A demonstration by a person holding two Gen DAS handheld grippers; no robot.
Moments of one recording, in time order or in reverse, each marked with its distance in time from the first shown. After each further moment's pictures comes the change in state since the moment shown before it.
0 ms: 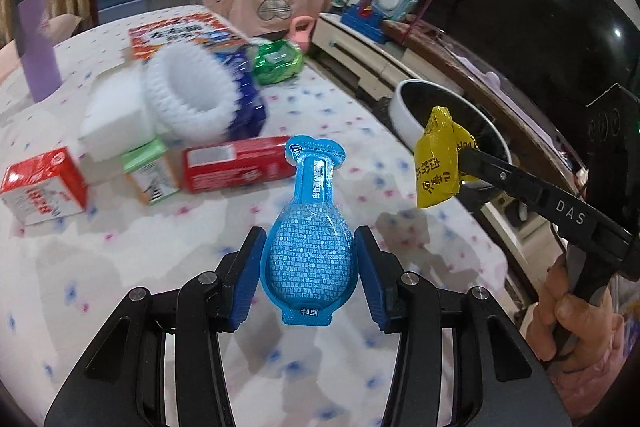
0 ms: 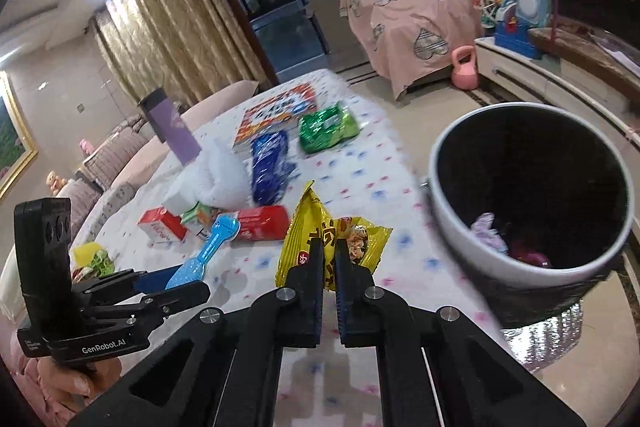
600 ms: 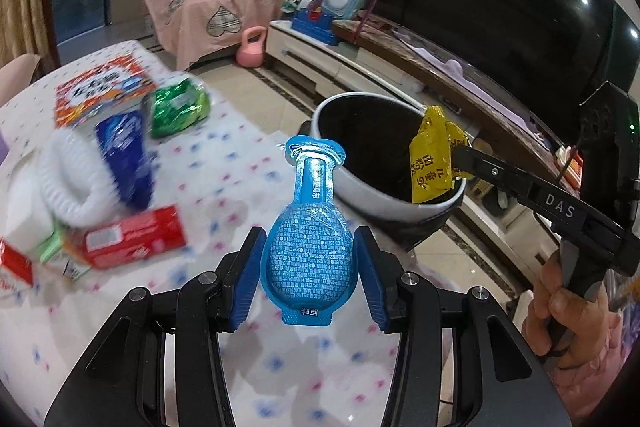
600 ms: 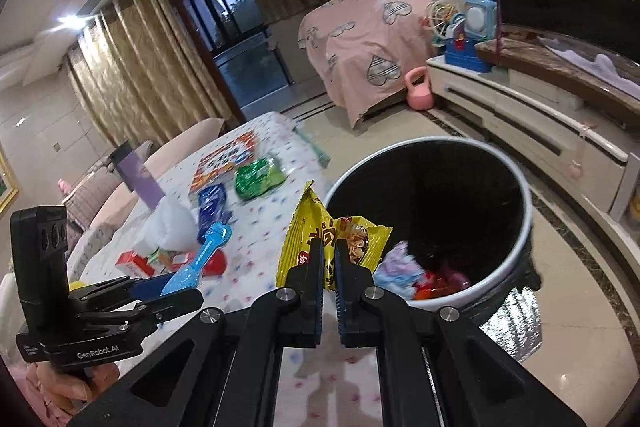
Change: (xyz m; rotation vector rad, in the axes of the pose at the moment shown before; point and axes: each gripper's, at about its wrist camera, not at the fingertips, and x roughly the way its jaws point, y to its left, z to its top) left arm 0.027 -0.080 0.045 0.129 -0.012 -0.075; right arm -0.049 -0.068 0.019 0.077 -0.103 -0.100
